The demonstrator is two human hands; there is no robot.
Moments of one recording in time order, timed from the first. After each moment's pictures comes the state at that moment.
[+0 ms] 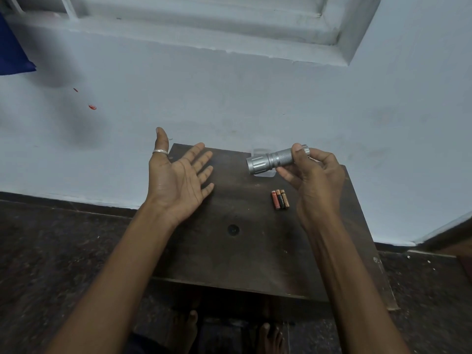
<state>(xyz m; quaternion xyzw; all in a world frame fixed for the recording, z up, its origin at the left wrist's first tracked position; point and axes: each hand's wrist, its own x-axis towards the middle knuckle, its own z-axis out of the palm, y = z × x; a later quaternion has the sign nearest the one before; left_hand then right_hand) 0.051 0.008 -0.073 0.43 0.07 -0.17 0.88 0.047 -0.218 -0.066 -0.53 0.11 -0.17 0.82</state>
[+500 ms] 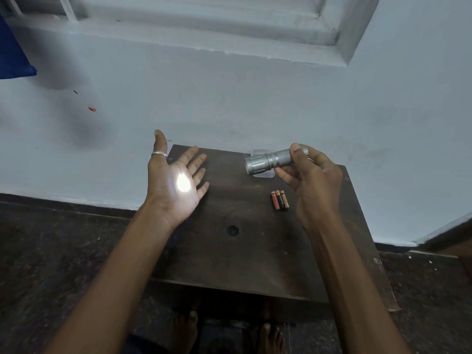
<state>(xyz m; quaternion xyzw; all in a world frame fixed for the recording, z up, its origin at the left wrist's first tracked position) 0.051 0.008 -0.072 0.43 0.11 -0.14 0.89 0.048 -0.221 -0.065 -0.54 0.11 -0.14 0.82</state>
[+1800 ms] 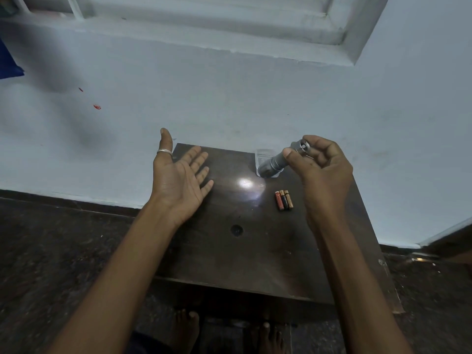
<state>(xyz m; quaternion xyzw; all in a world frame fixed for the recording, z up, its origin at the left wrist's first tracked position) 0.049 0.008 -0.072 0.44 0.11 -0.13 0.88 0.042 -0.217 -0.056 -0.67 0.07 -0.23 0.70</state>
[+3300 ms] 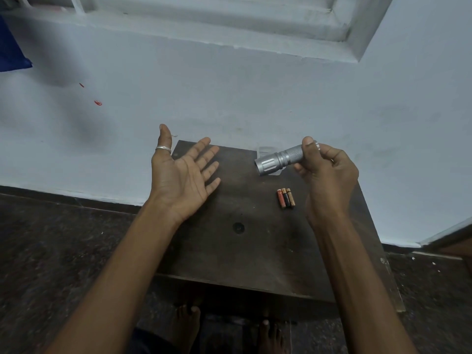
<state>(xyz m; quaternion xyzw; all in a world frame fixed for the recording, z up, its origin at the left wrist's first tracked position) 0.050 0.012 -0.075 0.40 0.07 -0.16 0.90 0.045 -0.214 -0.058 -0.57 0.13 -0.22 0.78</state>
